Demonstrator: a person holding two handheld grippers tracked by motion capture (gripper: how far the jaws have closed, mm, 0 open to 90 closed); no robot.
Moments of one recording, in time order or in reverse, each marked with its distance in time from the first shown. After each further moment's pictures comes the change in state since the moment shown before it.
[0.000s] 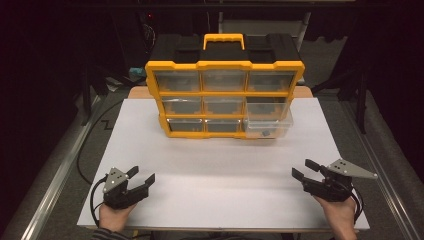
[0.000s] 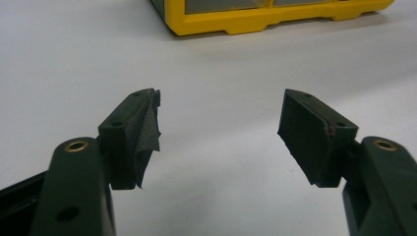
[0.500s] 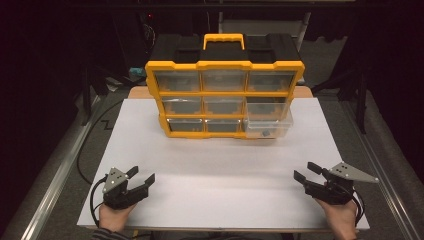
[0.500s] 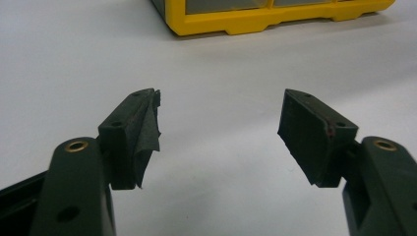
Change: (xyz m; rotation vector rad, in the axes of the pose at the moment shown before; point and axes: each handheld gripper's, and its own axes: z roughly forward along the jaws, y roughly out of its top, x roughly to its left) left arm 0.000 0.000 0.000 -0.001 0.001 -0.003; right arm -0.006 -0.013 -0.002 -0.003 -0.014 0.008
